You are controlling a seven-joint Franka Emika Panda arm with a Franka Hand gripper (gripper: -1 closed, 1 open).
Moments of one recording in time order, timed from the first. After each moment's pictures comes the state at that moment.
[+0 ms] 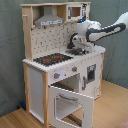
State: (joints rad) arm -1.79 0.03 2.20 -1.90 -0.40 1.81 -0.21
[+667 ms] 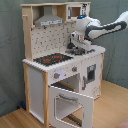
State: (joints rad) arm -1.77 0.03 2.24 -1.85 -0.37 1.84 -0.14
